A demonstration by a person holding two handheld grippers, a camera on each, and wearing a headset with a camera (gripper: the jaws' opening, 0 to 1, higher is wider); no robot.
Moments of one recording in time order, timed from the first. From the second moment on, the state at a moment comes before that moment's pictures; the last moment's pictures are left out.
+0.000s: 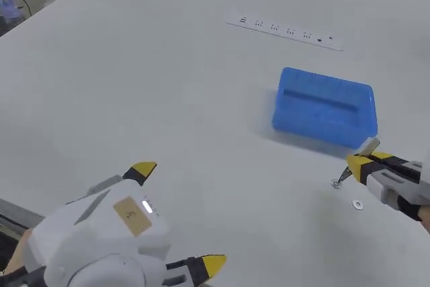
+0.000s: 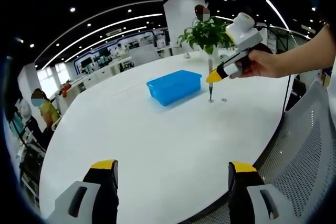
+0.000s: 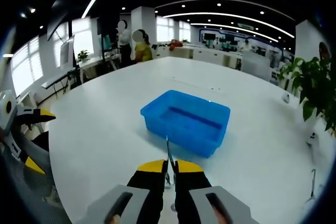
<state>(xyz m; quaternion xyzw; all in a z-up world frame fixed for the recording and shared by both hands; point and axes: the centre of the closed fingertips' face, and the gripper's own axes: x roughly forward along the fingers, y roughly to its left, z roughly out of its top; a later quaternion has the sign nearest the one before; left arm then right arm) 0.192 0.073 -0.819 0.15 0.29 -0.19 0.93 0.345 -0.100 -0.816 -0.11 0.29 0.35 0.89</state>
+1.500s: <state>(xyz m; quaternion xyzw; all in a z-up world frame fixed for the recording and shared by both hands) 0.192 0.074 -0.821 0.15 0.29 -0.18 0.93 0.346 -0.104 -0.815 -0.11 0.29 0.34 0.89</state>
